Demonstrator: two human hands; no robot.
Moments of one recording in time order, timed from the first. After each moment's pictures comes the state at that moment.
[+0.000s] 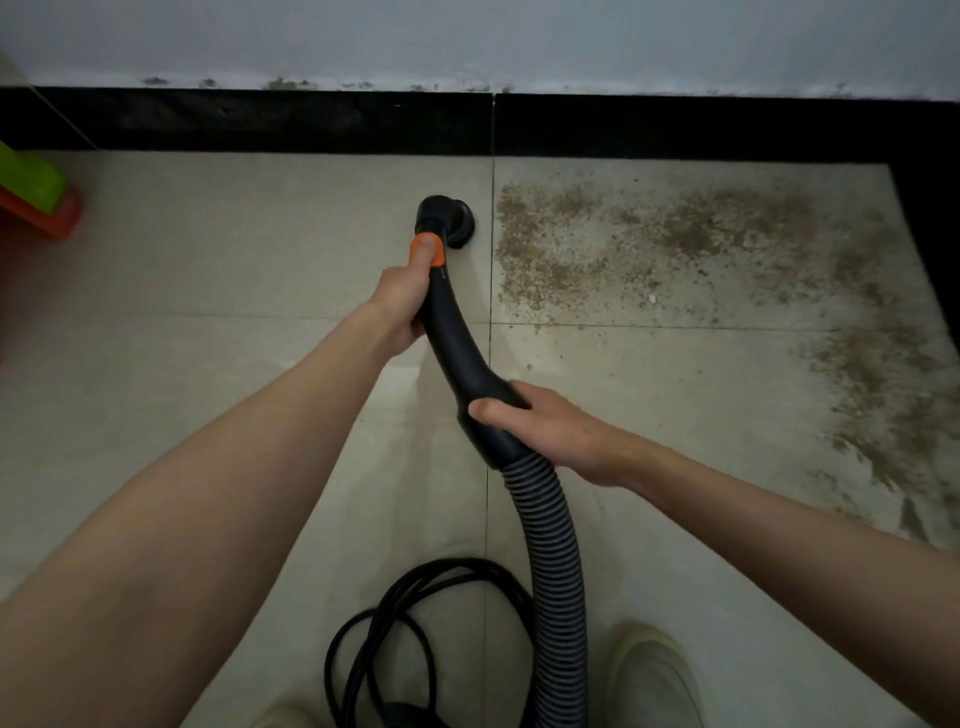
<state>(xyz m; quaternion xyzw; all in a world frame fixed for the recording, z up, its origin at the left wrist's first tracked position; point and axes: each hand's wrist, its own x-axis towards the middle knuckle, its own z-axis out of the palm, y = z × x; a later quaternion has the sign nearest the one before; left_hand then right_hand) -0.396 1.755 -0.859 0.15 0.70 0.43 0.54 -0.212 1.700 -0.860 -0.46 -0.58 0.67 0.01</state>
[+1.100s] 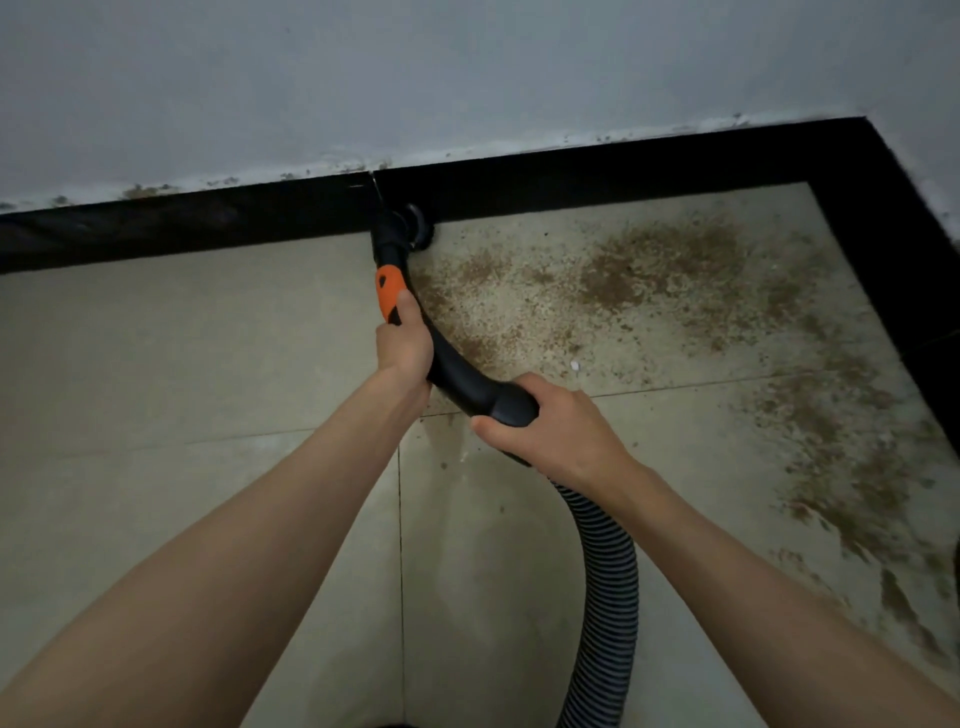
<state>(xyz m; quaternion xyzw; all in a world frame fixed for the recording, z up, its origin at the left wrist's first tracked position) -0.302 1.869 -0.905 0.11 0.75 0.45 0.47 -0.136 1.812 -0.889 -0.57 -0.68 0.45 0.12</state>
